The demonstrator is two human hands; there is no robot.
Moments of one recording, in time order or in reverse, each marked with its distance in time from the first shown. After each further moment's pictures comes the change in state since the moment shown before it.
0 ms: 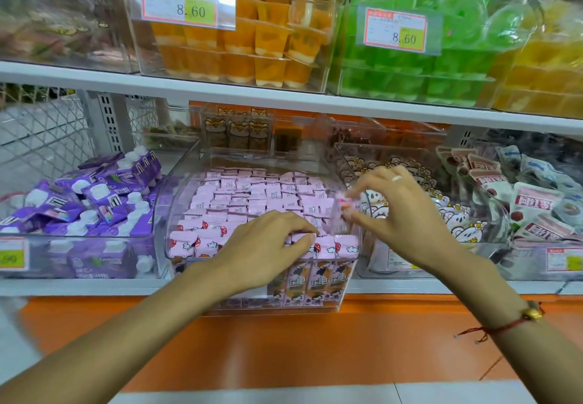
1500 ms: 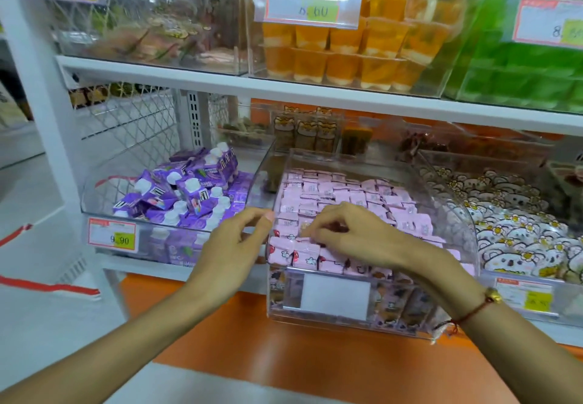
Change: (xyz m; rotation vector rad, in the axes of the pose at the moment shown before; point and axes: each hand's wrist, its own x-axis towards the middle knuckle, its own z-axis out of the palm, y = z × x) left_hand -0.075 -0.084 -0.044 -0.601 0.439 -0.426; right_hand 0.069 -0.106 0.082 0.503 -0.600 -0.019
